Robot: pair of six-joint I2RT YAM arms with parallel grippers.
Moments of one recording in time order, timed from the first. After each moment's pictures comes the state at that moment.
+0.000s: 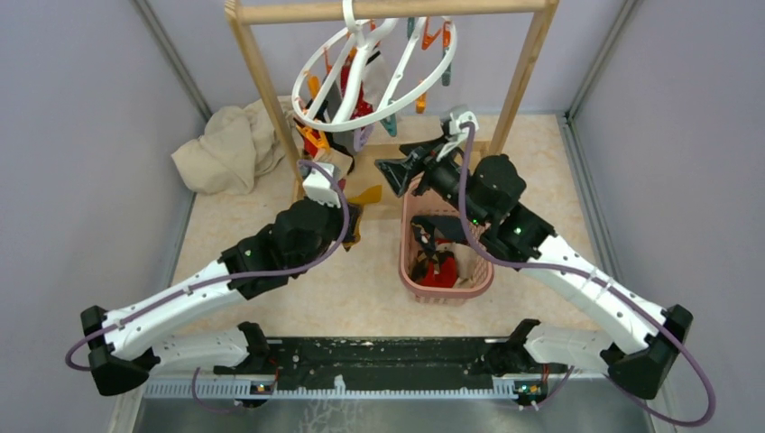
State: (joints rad) left arm -1.06 1.04 1.01 -0.31 -0.58 -0.47; right arm 0.81 1.11 1.15 0.10 0.00 0.25
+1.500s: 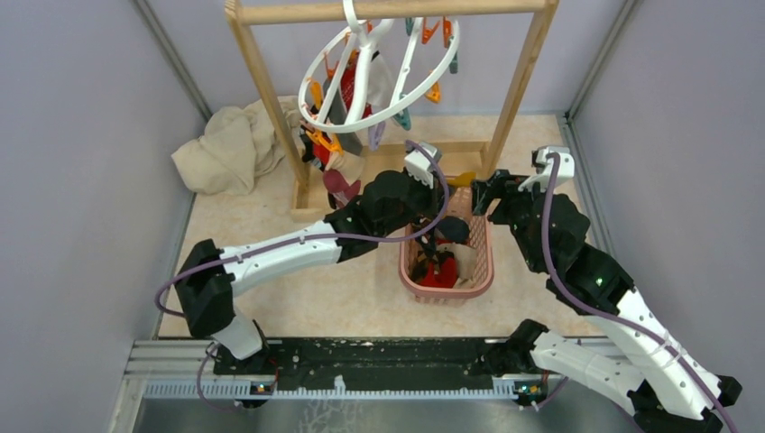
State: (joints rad) left arm -1.06 1.60 1.28 0.21 -0.21 -0.28; right arm 0.78 0.72 1.10 -0.53 0.60 0.36
